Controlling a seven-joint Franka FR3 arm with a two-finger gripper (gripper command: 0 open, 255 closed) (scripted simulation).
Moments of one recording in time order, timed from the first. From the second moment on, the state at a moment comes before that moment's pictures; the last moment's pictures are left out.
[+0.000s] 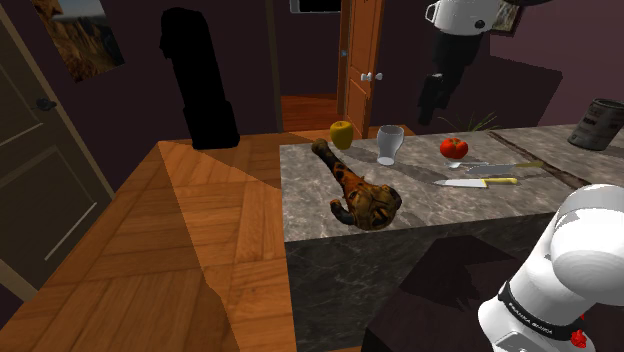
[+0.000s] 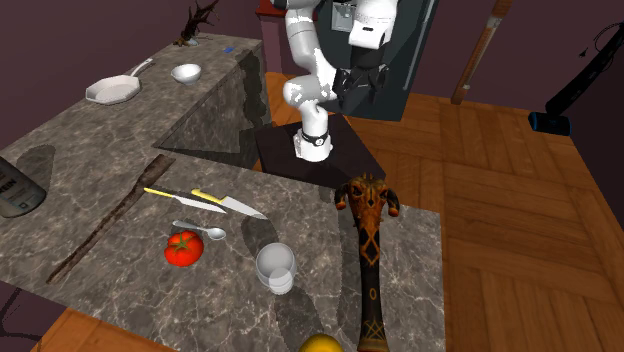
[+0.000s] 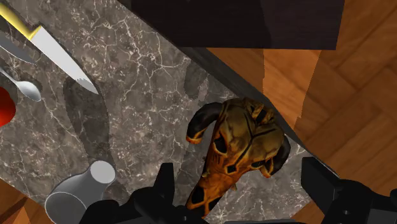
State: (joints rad) arm 0.02 -0.79 0.04 -2.31 -0.07 1.60 -0.02
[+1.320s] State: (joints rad) arm -0.10 -0.33 -0.20 -2.21 -0.19 1.98 -0.22
